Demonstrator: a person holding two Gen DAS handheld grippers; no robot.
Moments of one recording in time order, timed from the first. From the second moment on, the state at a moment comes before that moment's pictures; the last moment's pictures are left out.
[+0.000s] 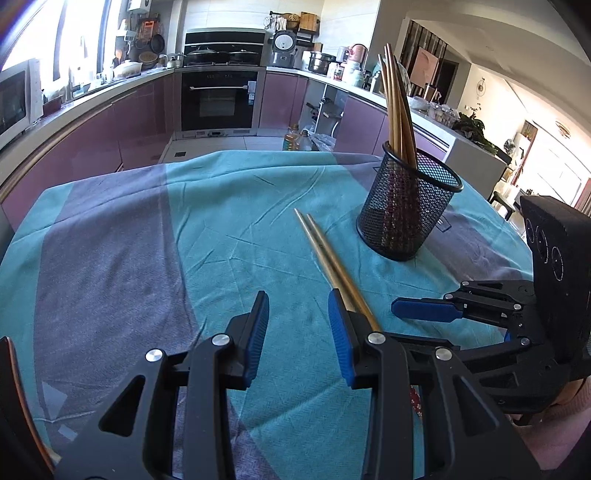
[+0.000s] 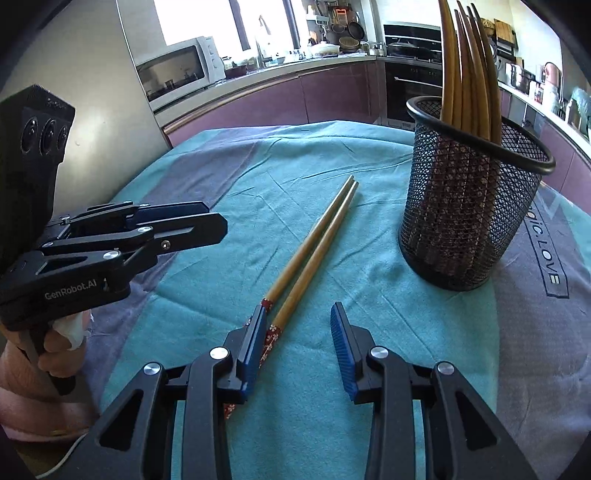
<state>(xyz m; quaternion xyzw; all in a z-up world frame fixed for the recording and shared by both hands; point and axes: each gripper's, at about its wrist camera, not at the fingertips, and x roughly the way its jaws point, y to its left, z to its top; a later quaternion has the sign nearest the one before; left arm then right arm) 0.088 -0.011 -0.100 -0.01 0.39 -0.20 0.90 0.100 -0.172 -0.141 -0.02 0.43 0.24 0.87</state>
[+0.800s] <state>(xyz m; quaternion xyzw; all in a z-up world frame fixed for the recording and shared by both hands) 0.110 -0.052 -0.122 0.03 0.42 -0.22 0.88 0.117 -0.189 -0.133 0.02 0.43 0.24 0.87</state>
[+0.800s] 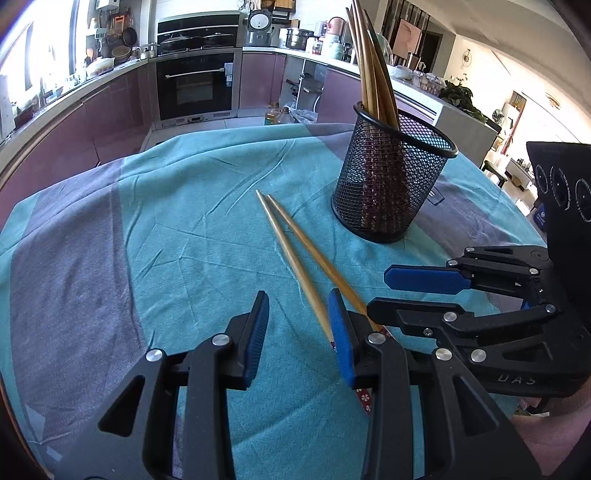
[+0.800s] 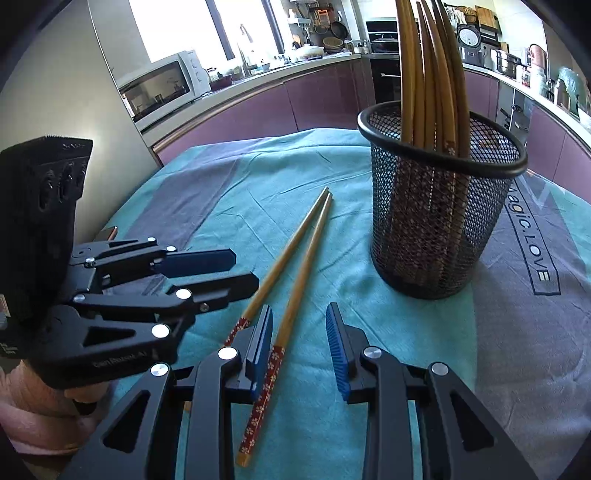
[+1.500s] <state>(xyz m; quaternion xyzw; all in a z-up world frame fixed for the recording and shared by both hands) 0.127 -0.058 -0.126 0.04 0.43 -0.21 0.87 0.127 -0.196 -0.142 0.01 0.44 0.22 0.87</state>
